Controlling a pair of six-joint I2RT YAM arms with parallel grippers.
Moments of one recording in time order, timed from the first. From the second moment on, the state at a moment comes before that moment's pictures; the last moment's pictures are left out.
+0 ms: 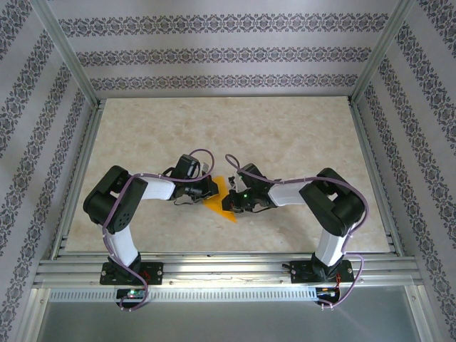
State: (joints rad) left arm -0.46 1.80 0.76 0.14 0.56 -0.85; right arm 0.69 1.78 0.74 0.07 -0.62 0.76
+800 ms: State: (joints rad) left arm -0.46 1.80 0.76 0.14 0.56 -0.85; right arm 0.69 1.61 0.58 -0.04 -0.64 0.71
